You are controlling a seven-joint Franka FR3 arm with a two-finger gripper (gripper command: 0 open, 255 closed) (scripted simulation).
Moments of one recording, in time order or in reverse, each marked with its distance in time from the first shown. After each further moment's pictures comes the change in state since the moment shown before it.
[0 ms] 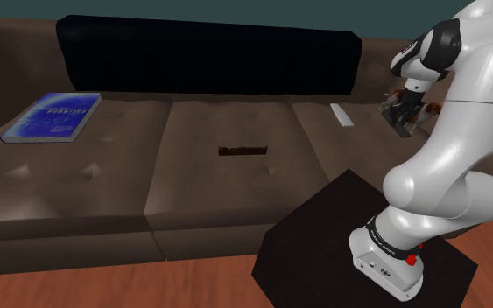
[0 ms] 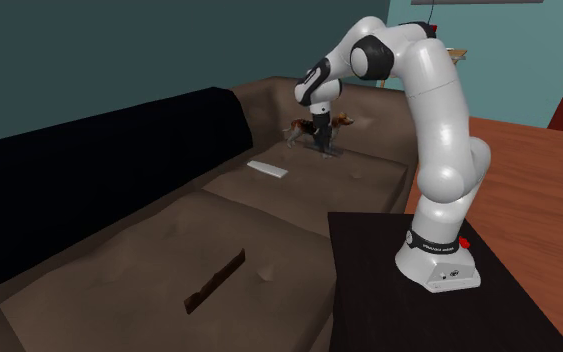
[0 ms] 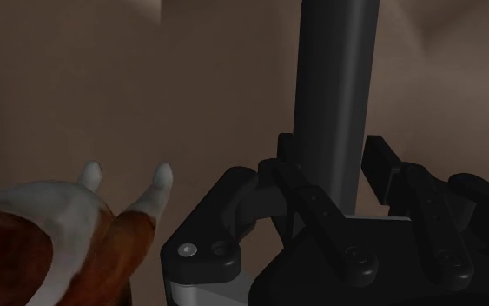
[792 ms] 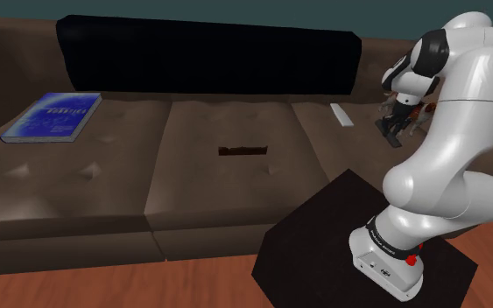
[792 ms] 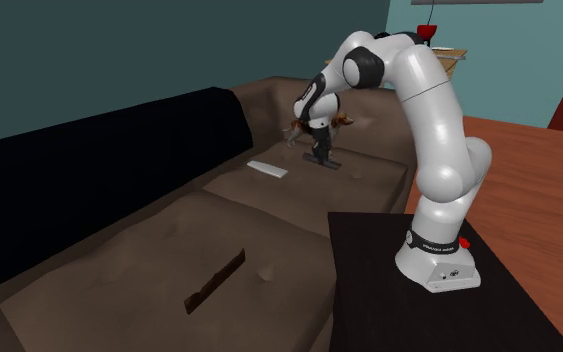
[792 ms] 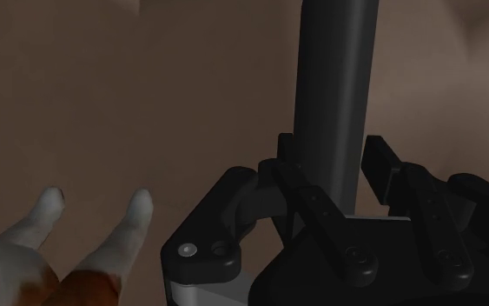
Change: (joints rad) arm -0.020 0.100 0.028 -0.019 0.039 0.114 -0.014
